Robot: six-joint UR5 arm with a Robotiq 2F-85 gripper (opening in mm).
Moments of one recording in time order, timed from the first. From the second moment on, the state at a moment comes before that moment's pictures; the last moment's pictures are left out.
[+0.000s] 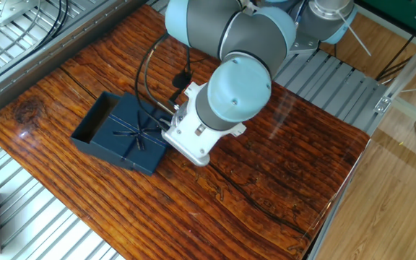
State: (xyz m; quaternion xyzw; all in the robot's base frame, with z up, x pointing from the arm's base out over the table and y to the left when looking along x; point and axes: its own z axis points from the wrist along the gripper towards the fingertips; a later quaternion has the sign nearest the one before) arm 0.537 0.043 0.049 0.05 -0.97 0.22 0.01
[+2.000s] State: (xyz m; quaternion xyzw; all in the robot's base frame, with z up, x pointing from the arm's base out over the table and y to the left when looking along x) arm 0.538 0.051 0.034 0.07 -0.99 0.14 0.00
